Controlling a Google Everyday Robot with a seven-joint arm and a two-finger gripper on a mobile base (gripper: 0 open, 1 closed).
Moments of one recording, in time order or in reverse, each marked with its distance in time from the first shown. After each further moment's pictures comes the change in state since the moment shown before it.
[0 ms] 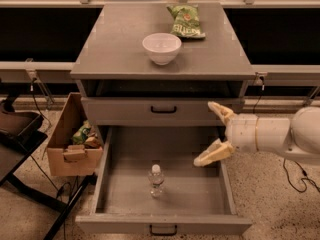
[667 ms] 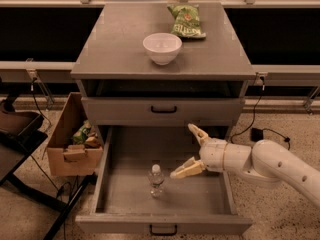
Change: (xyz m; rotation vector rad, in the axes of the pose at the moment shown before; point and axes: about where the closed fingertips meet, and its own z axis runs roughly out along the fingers) arm 0.067 0.028 0.091 0.019 -0.116 0.114
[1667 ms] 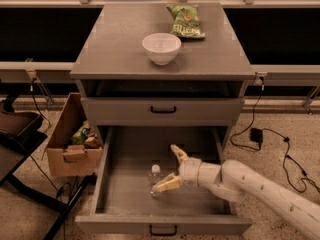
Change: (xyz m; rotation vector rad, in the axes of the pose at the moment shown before) arm 0.107 0.029 0.094 -0.043 -0.039 0.147
